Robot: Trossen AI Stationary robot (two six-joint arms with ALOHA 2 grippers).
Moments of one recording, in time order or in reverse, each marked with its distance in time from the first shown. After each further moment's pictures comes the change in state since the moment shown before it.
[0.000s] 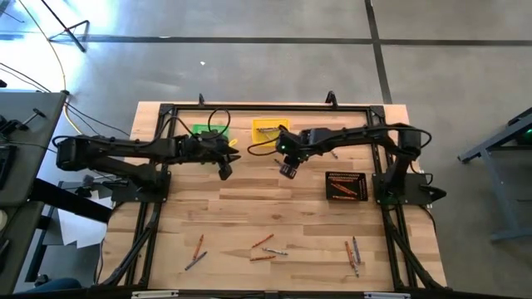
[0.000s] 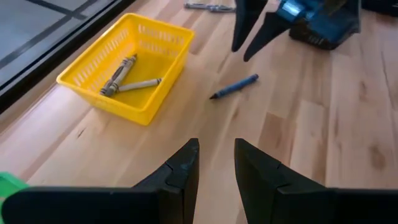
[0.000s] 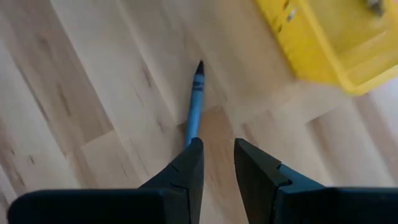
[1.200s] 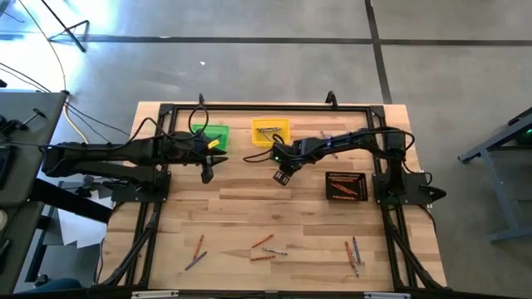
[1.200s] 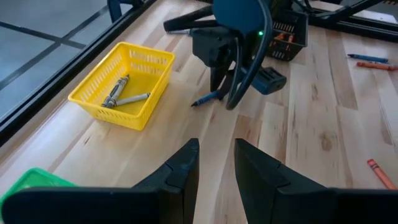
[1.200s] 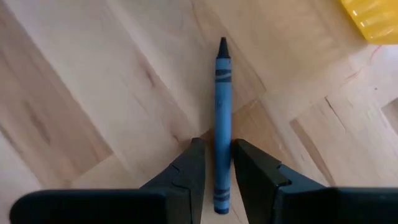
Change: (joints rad) left arm -0.061 -0.304 0.000 -0.222 -0.002 0.028; right arm 0.051 0.146 0.002 0.081 0.016 0.192
